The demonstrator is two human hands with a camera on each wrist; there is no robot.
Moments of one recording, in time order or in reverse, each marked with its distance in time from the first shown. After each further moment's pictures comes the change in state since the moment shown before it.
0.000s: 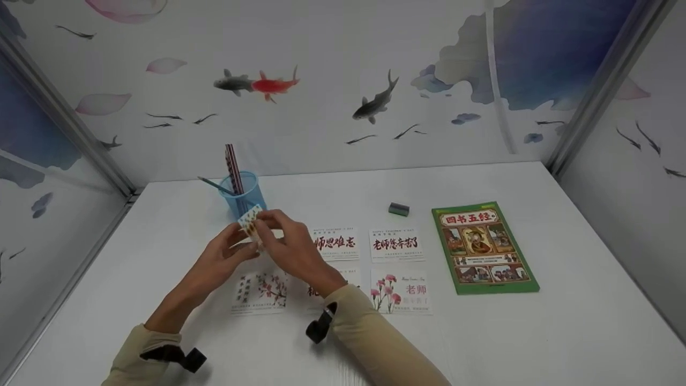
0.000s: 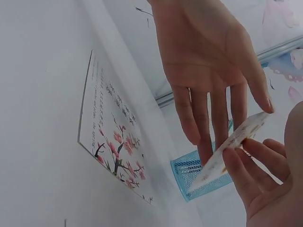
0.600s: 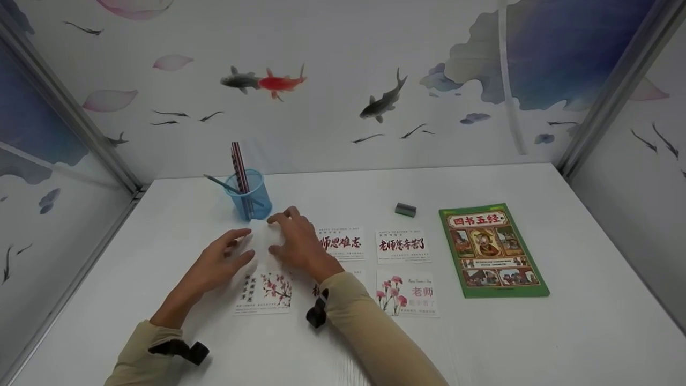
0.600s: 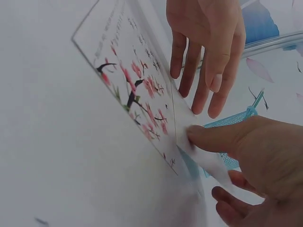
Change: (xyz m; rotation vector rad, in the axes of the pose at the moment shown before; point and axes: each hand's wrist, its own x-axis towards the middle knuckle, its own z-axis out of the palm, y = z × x) left_hand 0.007 -0.020 -0.014 0.448 0.147 -0.223; right_hand 0.025 0.030 0.007 -0.437 -0.104 0.054
